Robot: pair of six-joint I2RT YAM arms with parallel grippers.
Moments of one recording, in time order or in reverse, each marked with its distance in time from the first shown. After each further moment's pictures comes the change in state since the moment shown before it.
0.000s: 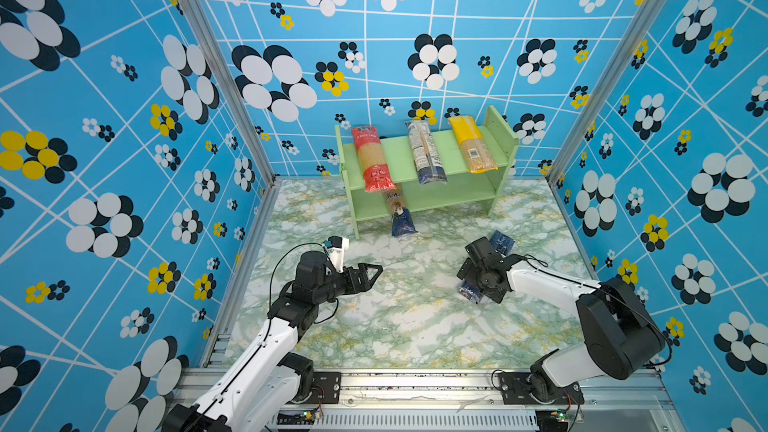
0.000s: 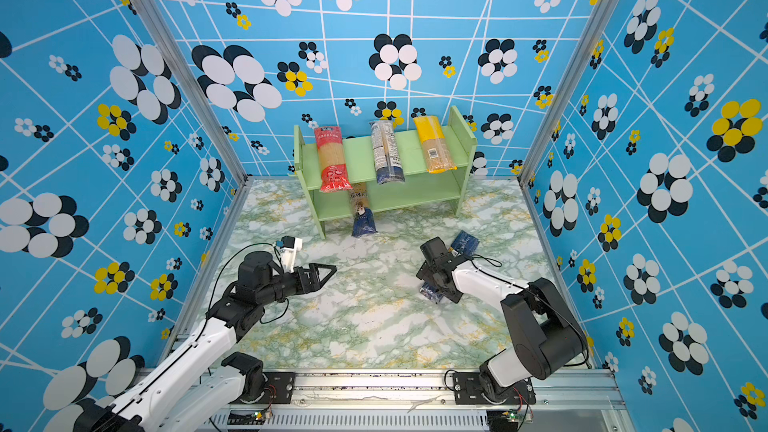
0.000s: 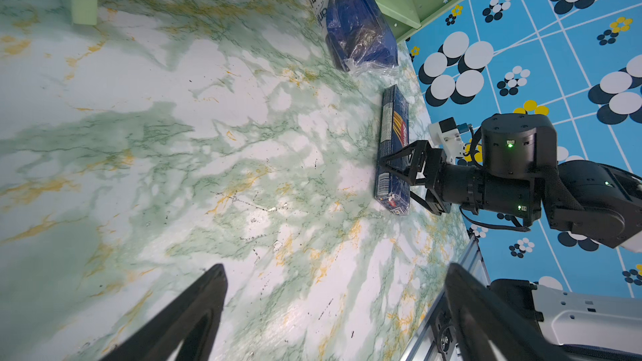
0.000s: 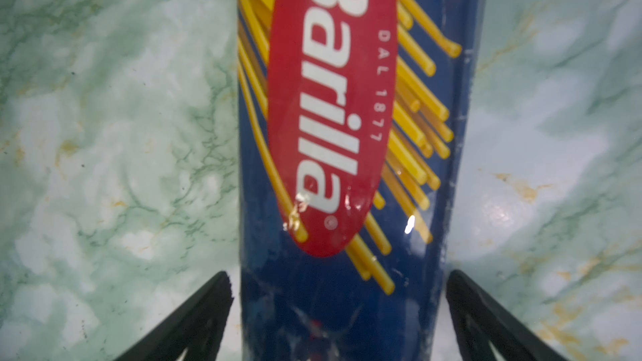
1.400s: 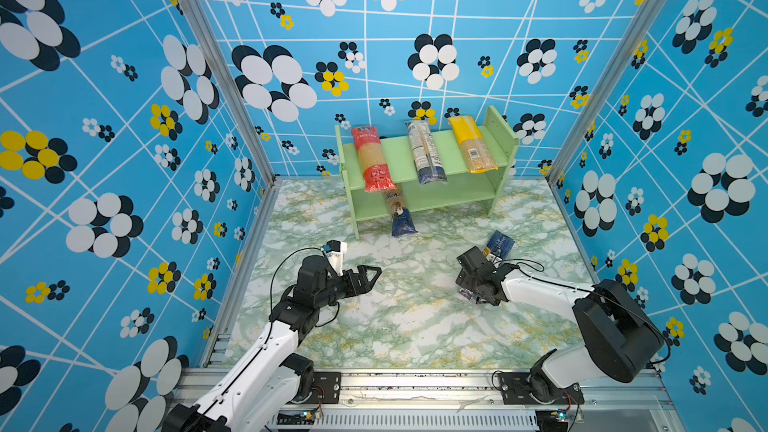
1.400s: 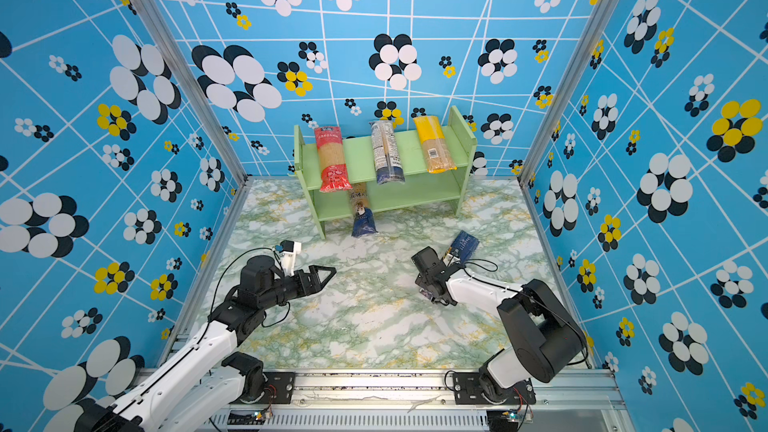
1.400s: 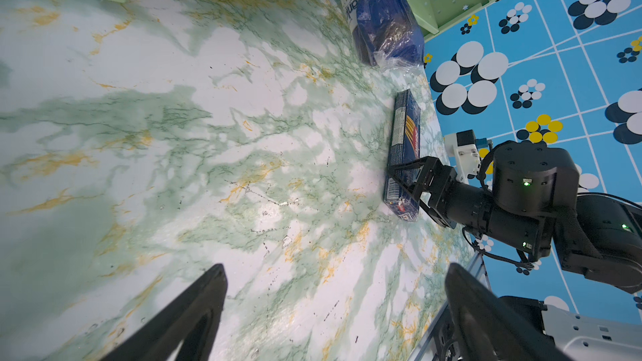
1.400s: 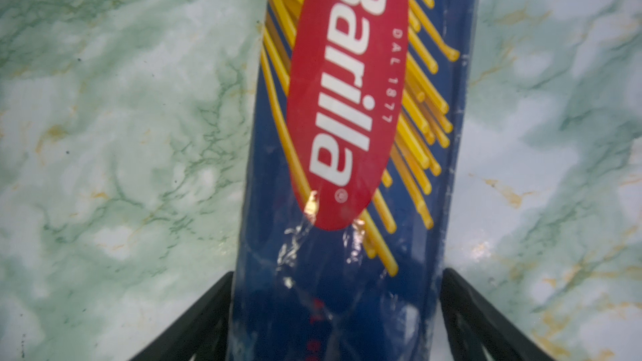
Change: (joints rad) left arm -0.020 -0.014 -0.045 0.023 -0.056 -0.053; right arm 0.098 -0.002 -0.063 0.073 0.168 -0.003
